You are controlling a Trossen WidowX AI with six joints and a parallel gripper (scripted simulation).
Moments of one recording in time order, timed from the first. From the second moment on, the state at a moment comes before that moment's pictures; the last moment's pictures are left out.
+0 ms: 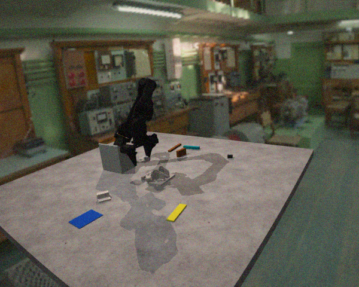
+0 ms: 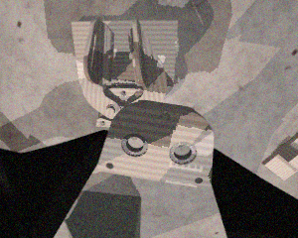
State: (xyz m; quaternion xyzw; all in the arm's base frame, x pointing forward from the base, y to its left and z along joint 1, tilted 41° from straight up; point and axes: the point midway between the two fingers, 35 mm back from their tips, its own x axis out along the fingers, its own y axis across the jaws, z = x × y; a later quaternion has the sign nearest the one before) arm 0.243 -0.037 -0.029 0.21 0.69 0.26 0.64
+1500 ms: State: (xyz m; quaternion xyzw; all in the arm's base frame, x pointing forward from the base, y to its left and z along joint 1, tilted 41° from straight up) arm 0.229 0.002 -0.007 0.18 0.67 0.31 0.65
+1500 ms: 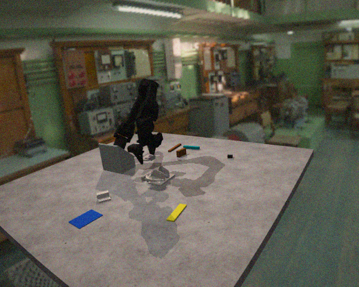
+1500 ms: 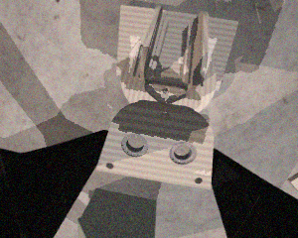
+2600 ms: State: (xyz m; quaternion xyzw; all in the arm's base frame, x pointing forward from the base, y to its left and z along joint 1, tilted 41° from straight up) arm 0.230 0.000 -0.009 0.18 0.67 0.31 0.65
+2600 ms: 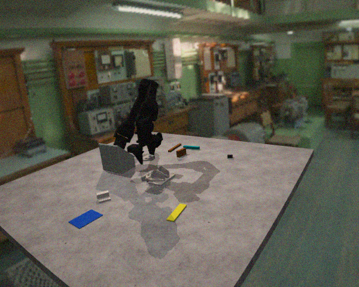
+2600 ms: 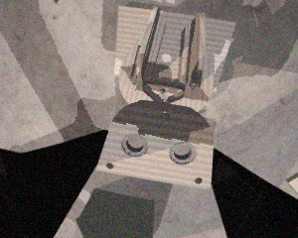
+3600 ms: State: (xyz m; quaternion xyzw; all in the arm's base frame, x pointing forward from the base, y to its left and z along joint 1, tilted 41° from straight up) arm 0.228 0.029 -0.045 0.17 0.67 0.31 0.65
